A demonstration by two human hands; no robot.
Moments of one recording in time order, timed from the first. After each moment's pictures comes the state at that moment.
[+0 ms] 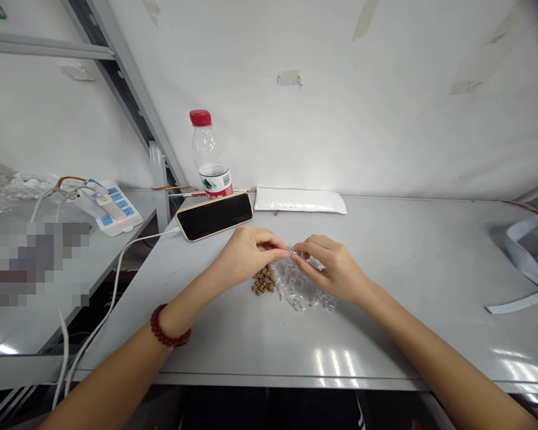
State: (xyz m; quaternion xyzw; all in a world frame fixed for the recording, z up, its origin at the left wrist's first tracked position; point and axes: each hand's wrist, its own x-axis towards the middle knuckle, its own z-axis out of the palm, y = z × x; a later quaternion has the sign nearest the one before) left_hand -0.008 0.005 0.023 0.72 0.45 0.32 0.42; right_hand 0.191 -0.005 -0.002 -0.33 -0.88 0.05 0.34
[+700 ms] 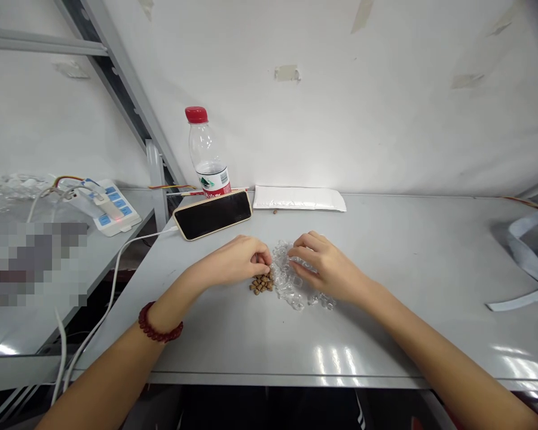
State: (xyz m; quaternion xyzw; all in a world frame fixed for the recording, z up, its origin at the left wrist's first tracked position) left_hand -0.027 0.013 0.023 0.82 0.45 0.07 0.34; right_hand 0.193 -0.006 -0.001 -0.35 -0.91 0.06 0.21
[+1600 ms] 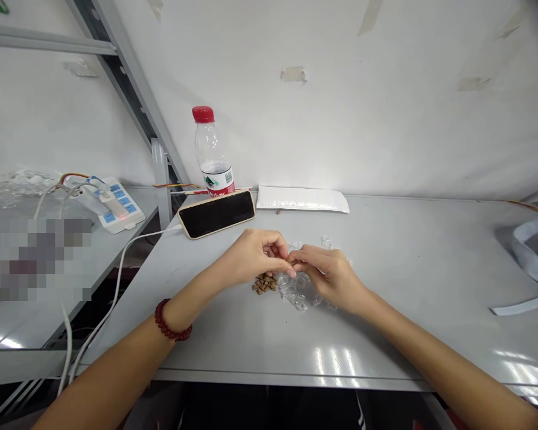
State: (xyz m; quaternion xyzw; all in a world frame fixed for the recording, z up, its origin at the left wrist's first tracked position) left_hand -0.008 0.002 0.020 0.69 0.41 0.28 0.53; right_hand 0.183 -0.018 -0.001 -0.31 -0.85 0.20 0.36
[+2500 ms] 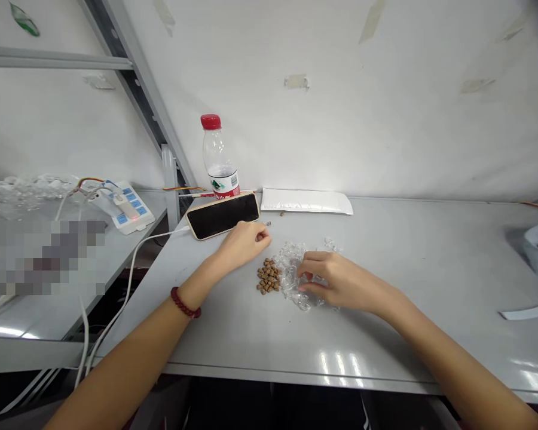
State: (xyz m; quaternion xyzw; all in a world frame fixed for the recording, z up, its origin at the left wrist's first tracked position) left_hand -0.029 0.038 0.003 0.81 0.52 0.20 0.18; right_hand 0.196 -0.017 0.019 -0.36 -0.91 0.19 0.11
